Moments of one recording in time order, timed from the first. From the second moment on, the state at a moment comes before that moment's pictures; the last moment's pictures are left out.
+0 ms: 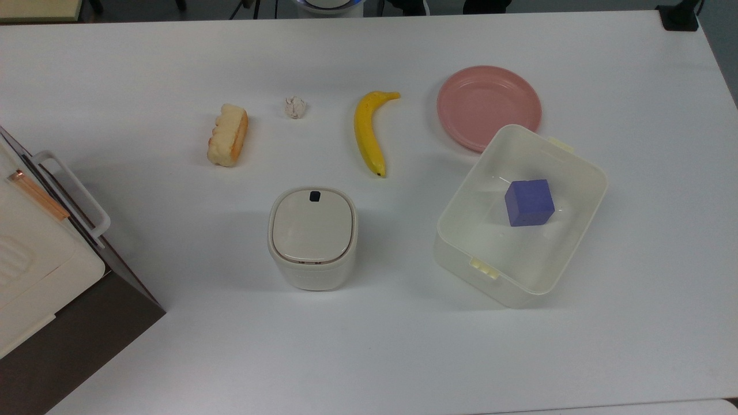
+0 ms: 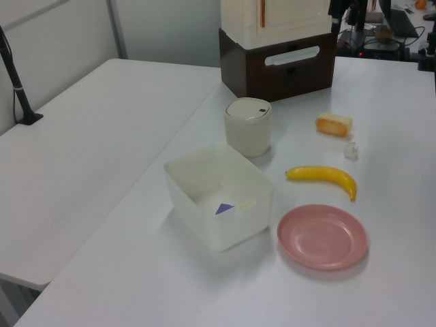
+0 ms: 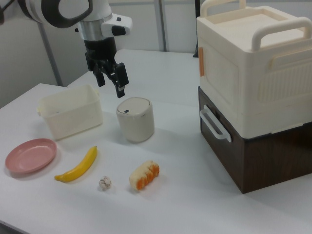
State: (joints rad) arm -0.32 -0.06 0.11 -1.62 0.06 1.62 0.08
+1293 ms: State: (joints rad) arm -0.32 -0.06 0.10 -1.61 0.03 1.58 0.03
